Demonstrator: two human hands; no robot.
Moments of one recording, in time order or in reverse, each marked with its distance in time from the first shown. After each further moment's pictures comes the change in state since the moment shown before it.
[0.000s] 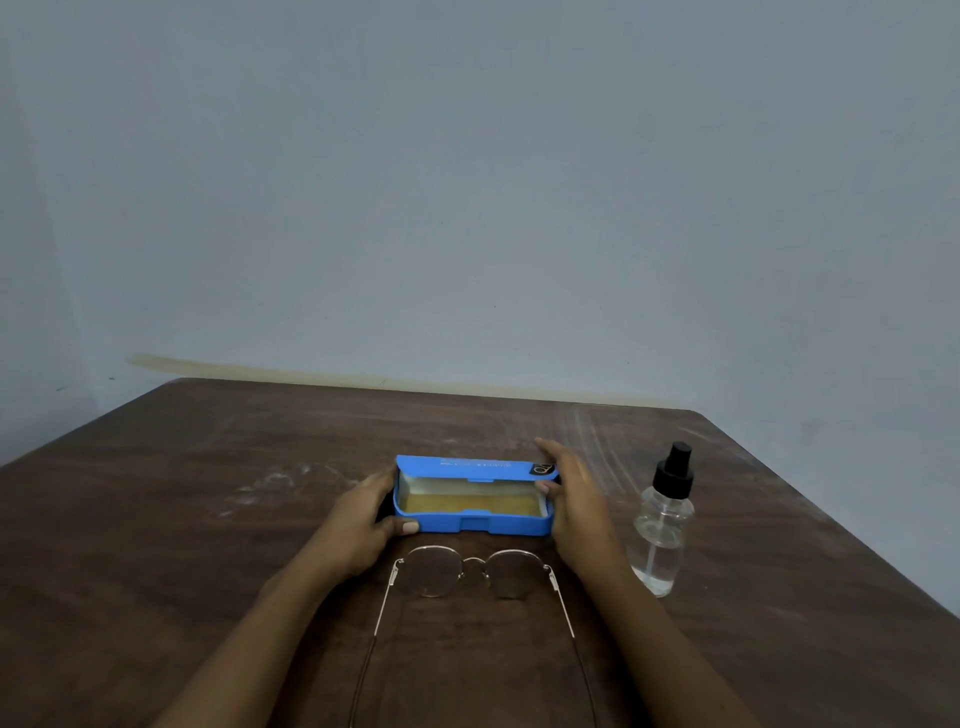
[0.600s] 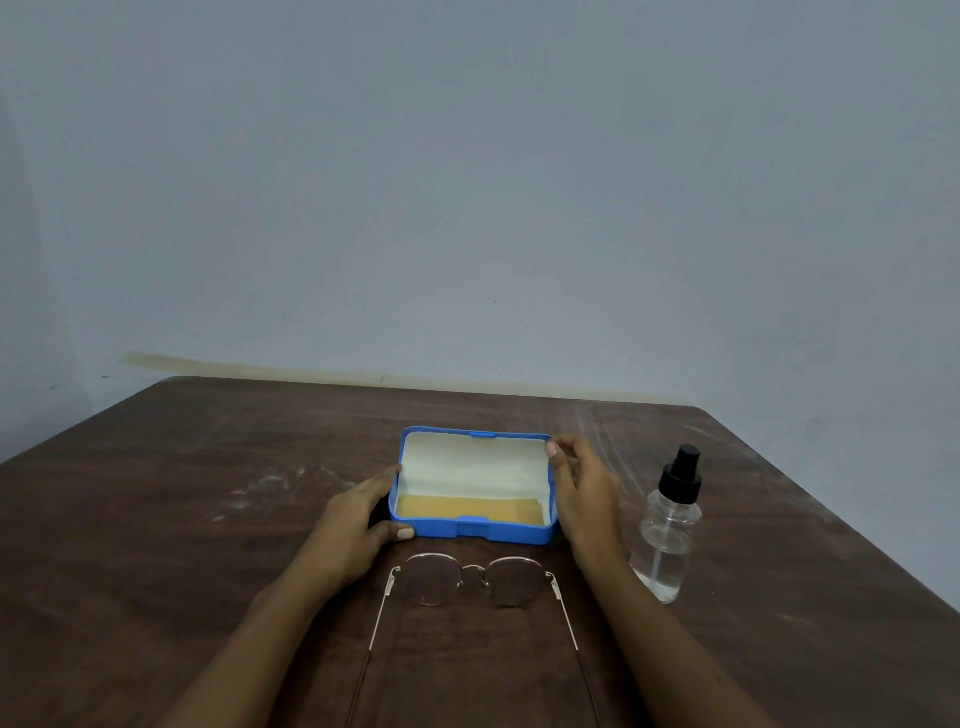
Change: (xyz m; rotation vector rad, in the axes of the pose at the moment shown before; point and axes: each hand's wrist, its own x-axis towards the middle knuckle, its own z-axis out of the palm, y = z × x) left_hand 0.002 0.000 0.002 0.064 0.054 -0.026; right_hand 0.019 0.010 0.008 0.085 0.337 0.073
